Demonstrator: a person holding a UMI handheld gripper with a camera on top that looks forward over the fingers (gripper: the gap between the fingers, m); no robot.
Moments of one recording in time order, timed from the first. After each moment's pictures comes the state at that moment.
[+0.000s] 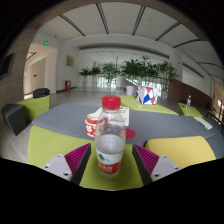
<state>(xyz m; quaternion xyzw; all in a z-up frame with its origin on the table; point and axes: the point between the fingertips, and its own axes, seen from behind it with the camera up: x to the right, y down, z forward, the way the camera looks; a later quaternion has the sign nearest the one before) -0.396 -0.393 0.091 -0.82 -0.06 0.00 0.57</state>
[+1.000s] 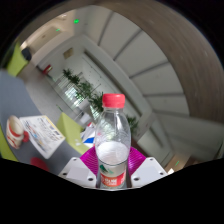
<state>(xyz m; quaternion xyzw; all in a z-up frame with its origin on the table) -0.235 -0.223 0.292 -0.63 -0.17 -0.38 0.66</state>
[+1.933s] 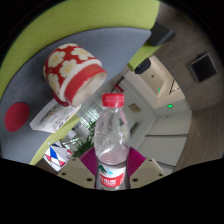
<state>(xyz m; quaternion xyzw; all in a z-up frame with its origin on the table) -0.462 -0.120 0.208 -0.13 -0.66 -0.62 0.41</state>
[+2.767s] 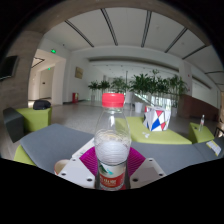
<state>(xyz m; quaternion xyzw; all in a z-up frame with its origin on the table) -0.375 -0.146 0.178 -0.77 -0.11 0.03 0.63</state>
